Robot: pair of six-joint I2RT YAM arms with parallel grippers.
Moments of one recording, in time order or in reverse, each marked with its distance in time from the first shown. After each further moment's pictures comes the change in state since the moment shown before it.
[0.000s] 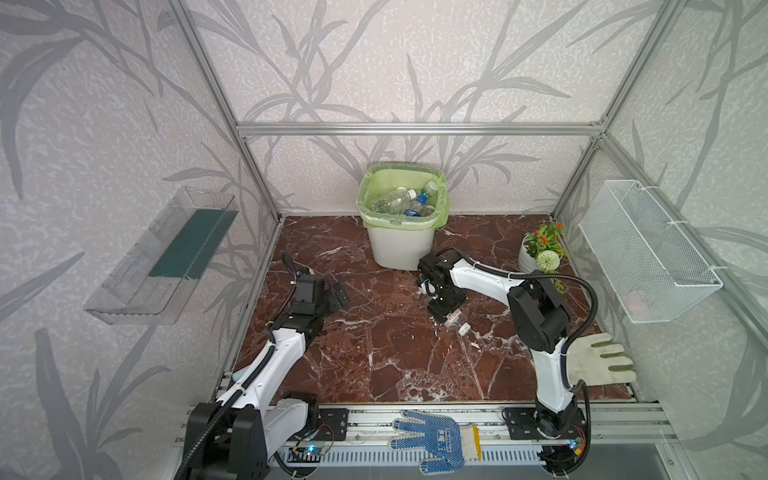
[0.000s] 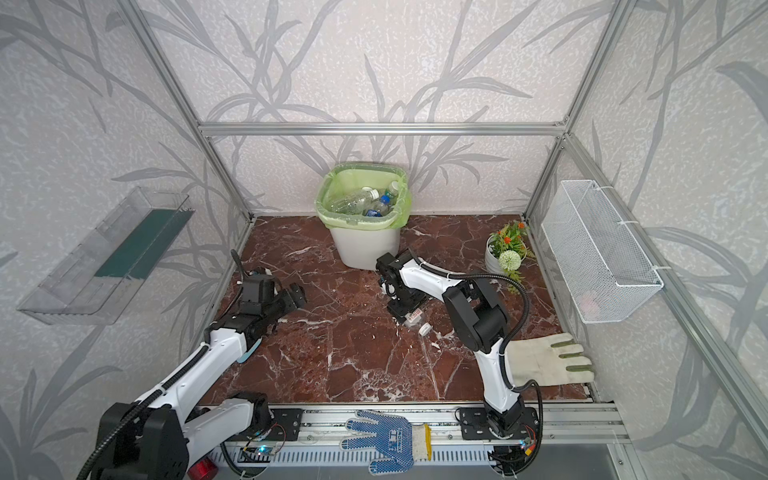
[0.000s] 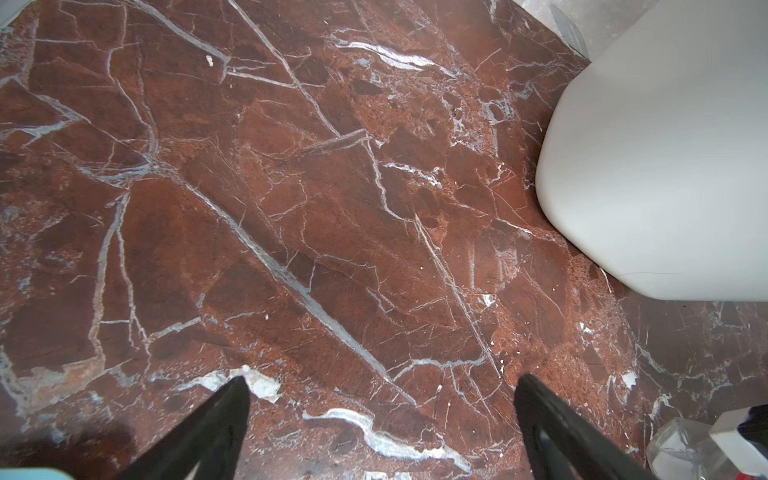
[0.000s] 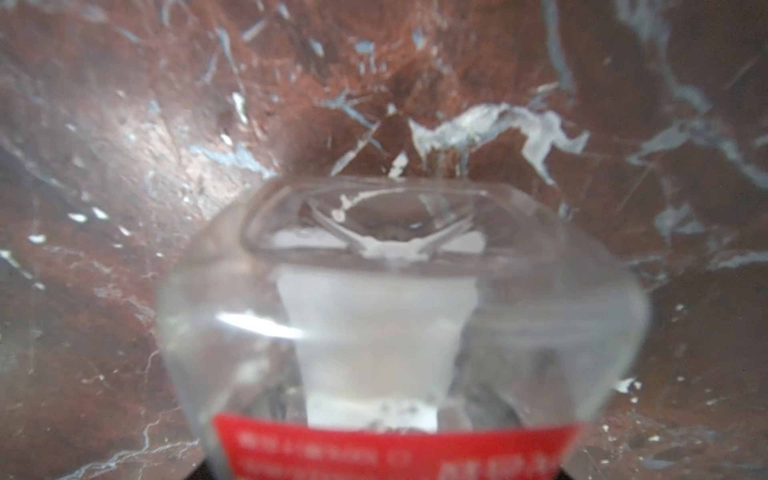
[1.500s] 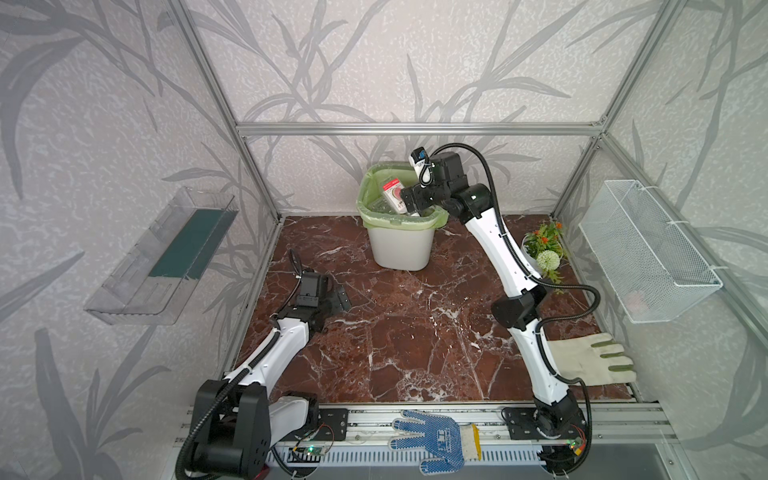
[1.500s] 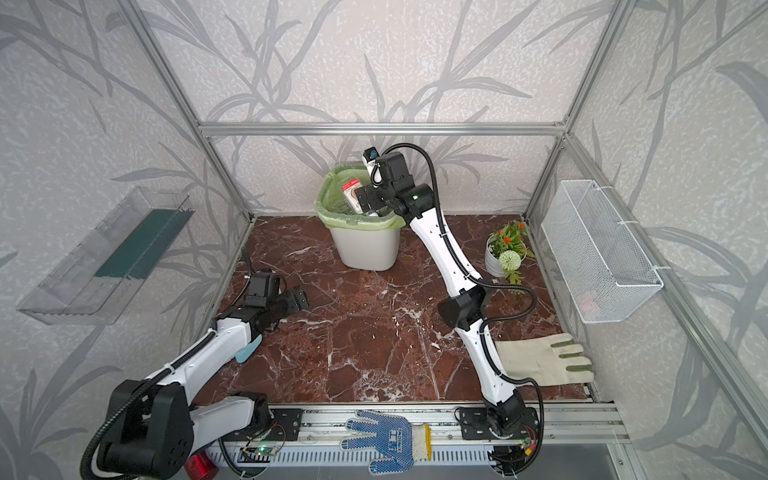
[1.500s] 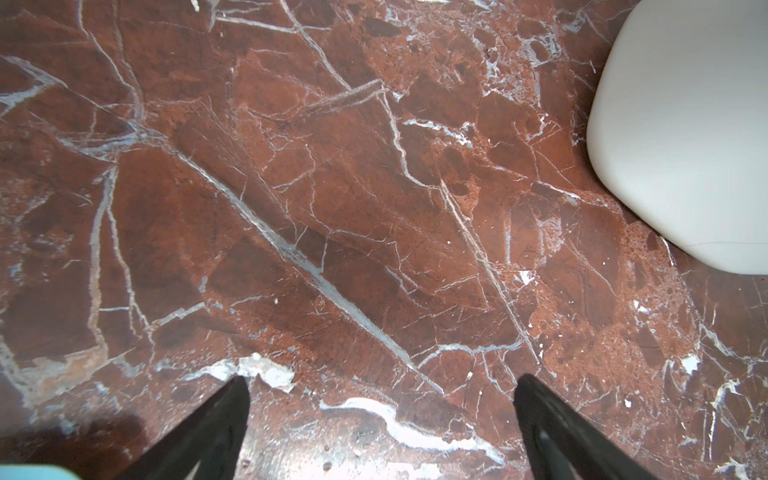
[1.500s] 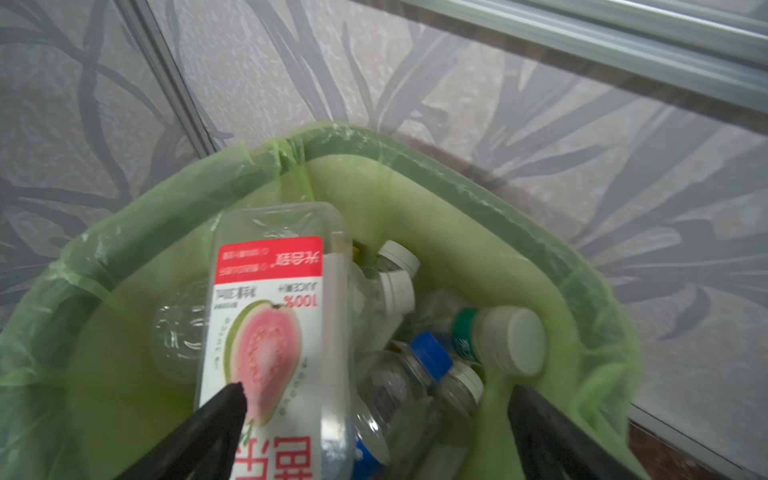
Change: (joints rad) left arm 0.000 0.103 0.052 -0.064 0.002 0.053; right arm -0.114 0.203 1.194 0.133 0.025 0.044
